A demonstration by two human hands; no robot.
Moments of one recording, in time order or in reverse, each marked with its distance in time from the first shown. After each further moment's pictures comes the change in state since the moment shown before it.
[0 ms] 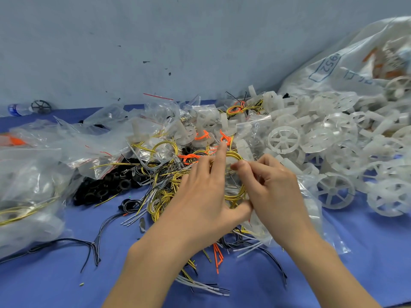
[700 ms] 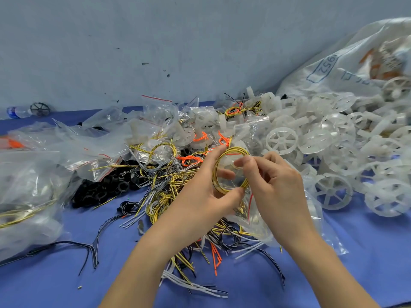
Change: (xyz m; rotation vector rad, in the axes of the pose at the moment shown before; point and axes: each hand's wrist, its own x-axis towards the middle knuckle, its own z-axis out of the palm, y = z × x) left_hand 0.005 -0.009 0.004 -0.767 -0.088 -0.156; right_hand 0.002 0.002 -0.004 0.125 0.058 0.024
